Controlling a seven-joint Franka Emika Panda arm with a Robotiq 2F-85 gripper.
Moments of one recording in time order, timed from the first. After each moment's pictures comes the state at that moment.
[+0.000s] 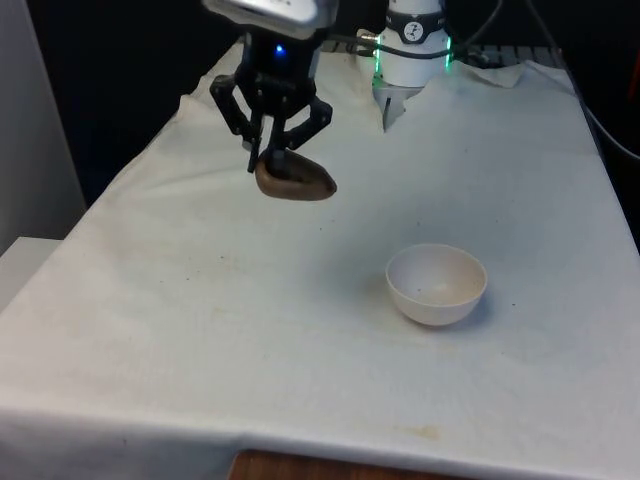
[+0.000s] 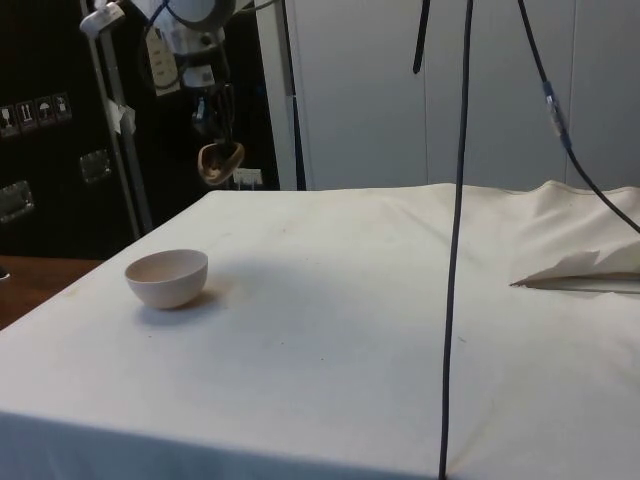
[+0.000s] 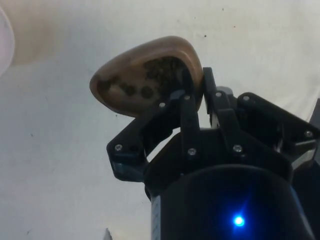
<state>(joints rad) 0.11 0.62 -0.30 -1.48 -0.12 2.14 -0.16</state>
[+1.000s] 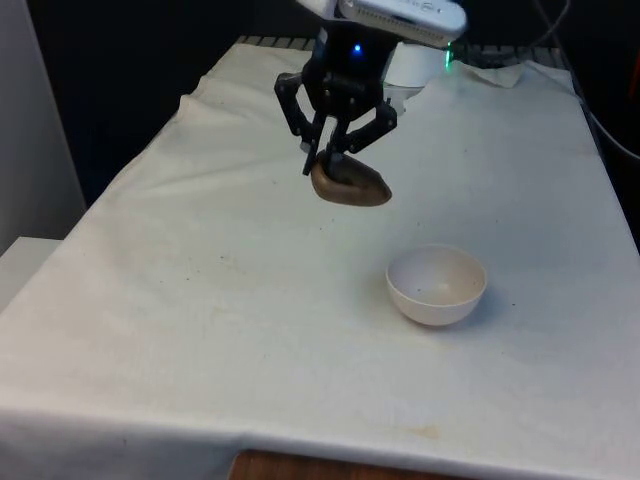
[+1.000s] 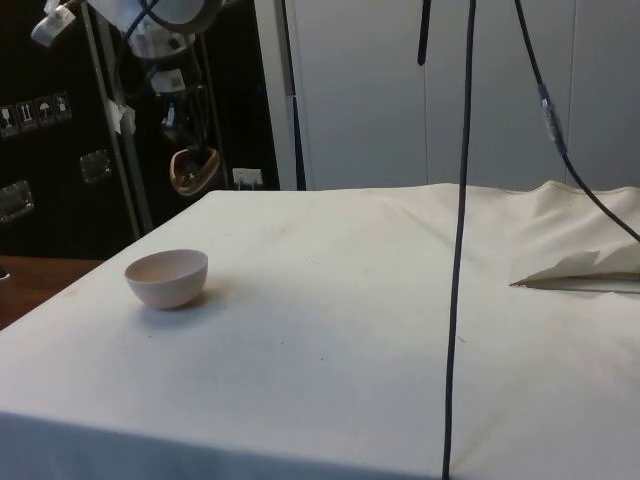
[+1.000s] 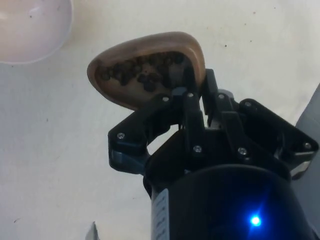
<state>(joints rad) 0.12 0.61 -0.18 -1.46 -0.26 2.10 0.01</state>
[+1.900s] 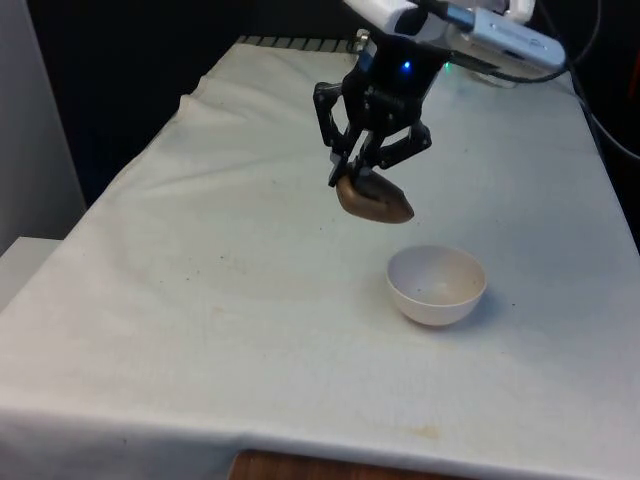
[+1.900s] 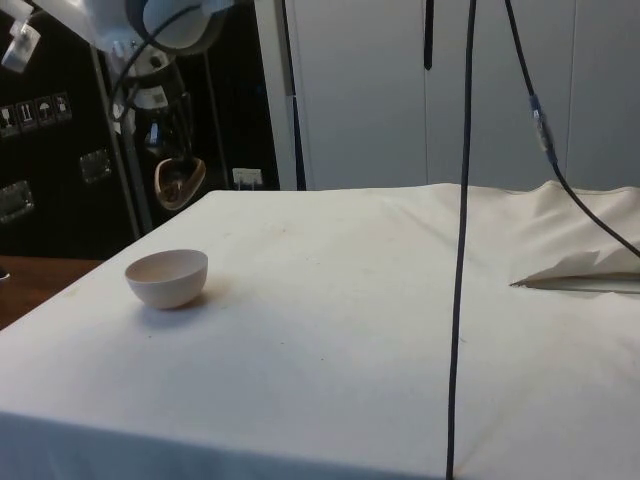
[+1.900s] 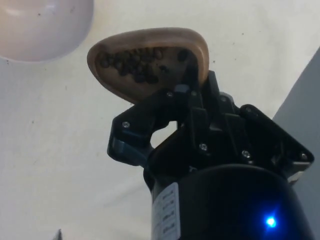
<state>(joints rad) 0.12 0.64 -0.09 -1.44 -0.44 2.10 0.17</state>
